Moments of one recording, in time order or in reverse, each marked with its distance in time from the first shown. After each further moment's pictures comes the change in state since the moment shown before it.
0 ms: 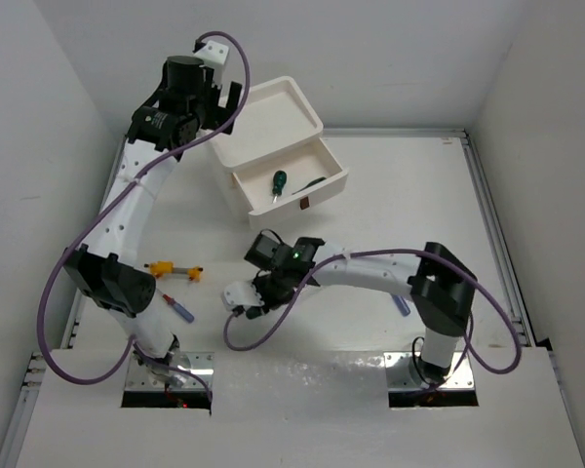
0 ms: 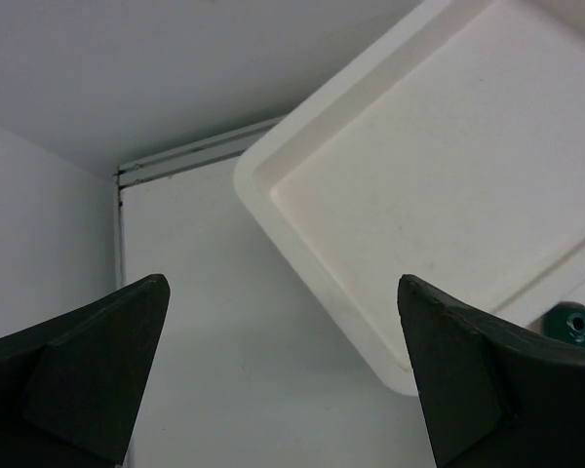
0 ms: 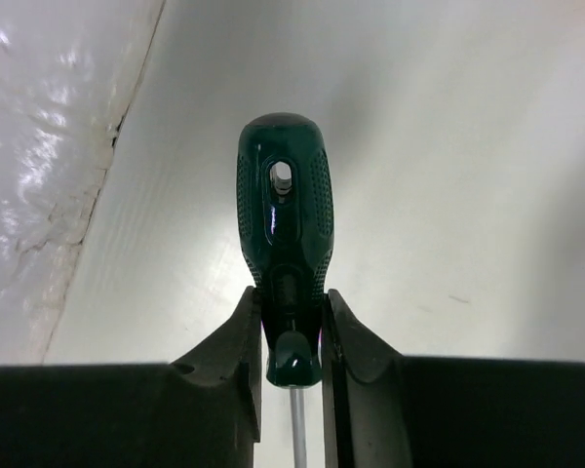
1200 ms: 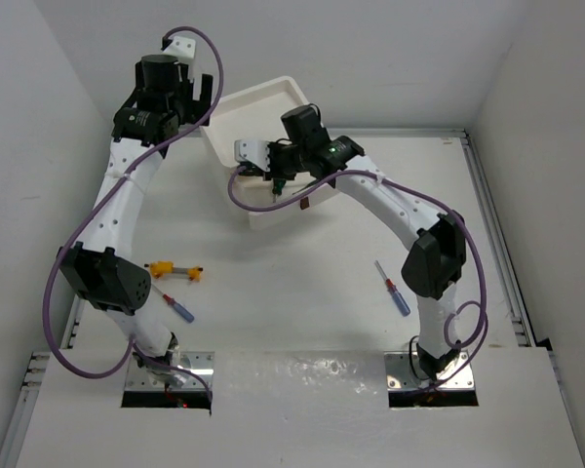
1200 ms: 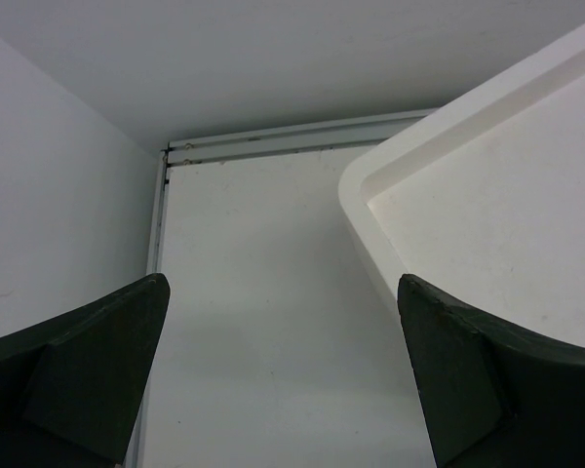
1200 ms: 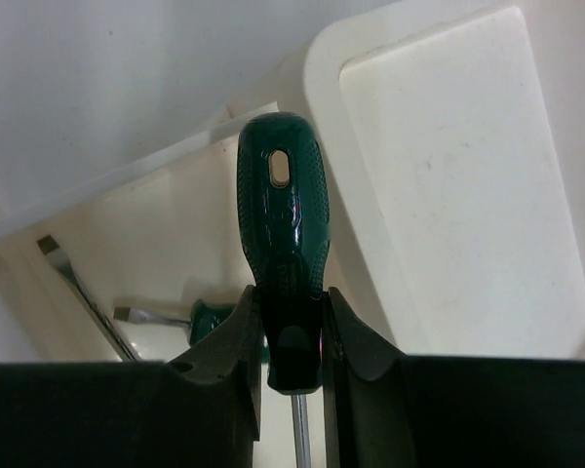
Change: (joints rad) left arm 0.130 -0.005 -0.056 0.096 -0.039 -0.028; right arm -0.453 0.174 0.693 0.035 -0.048 -0.112
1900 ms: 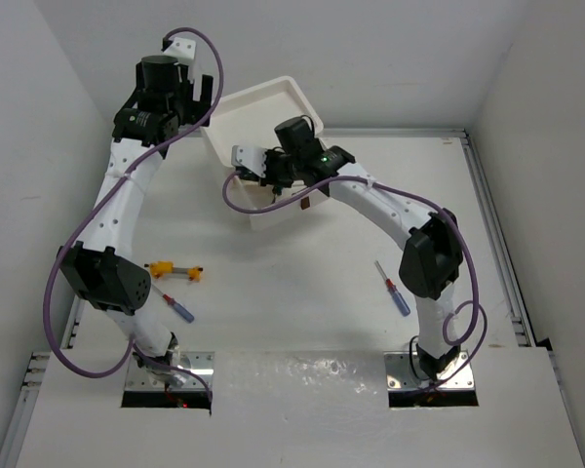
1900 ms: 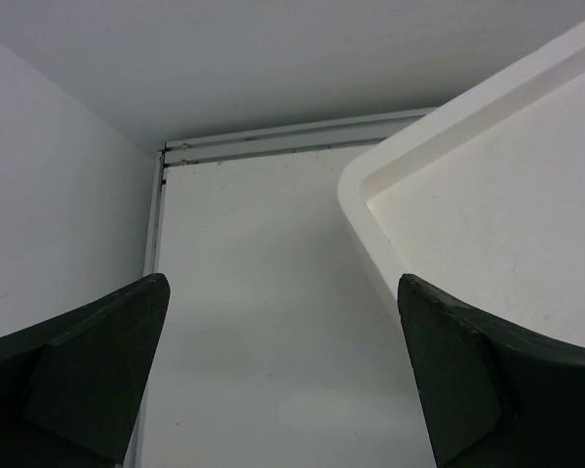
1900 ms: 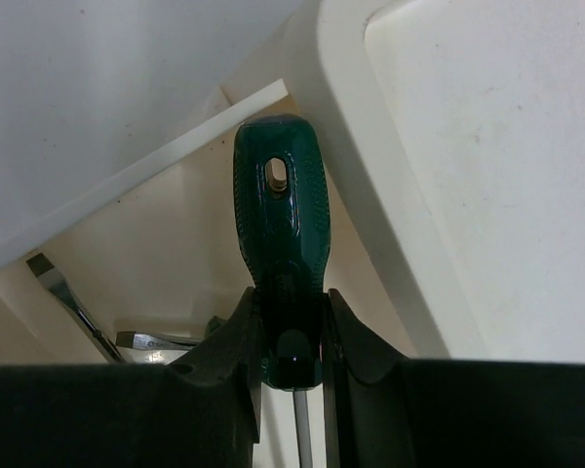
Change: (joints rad) left arm 0.003 0.000 -0.016 0.013 0.008 0.000; right arm 0.013 0.023 -0.083 0.103 0.092 0.105
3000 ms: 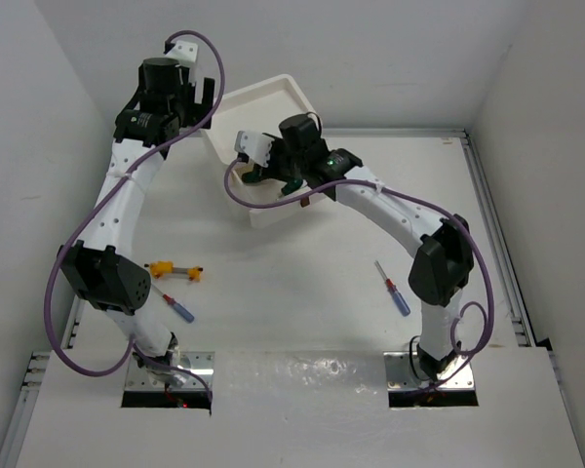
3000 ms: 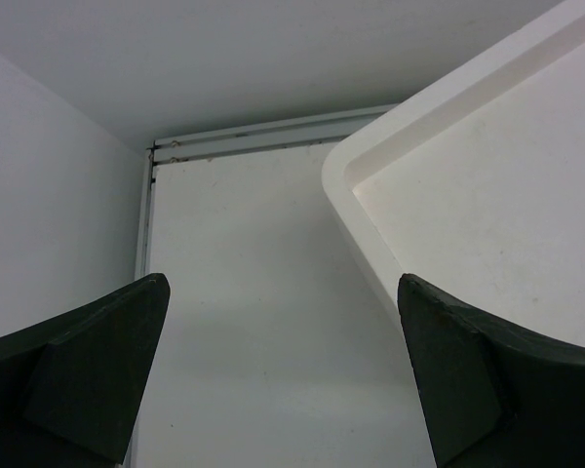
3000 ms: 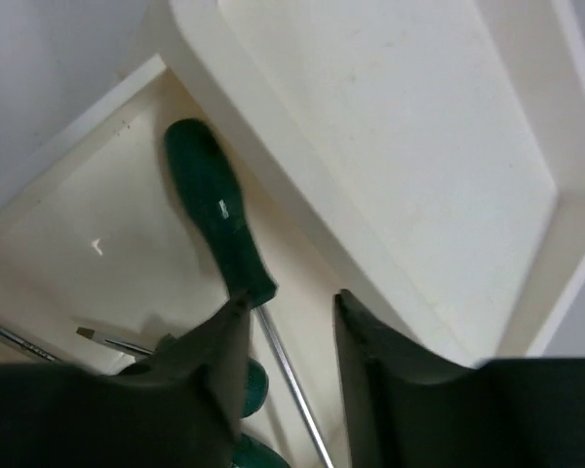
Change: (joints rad) left arm 0.002 0.000 -0.019 0.007 0.025 0.000; right arm 0.024 -0.067 -0.066 0.105 0.210 0.084
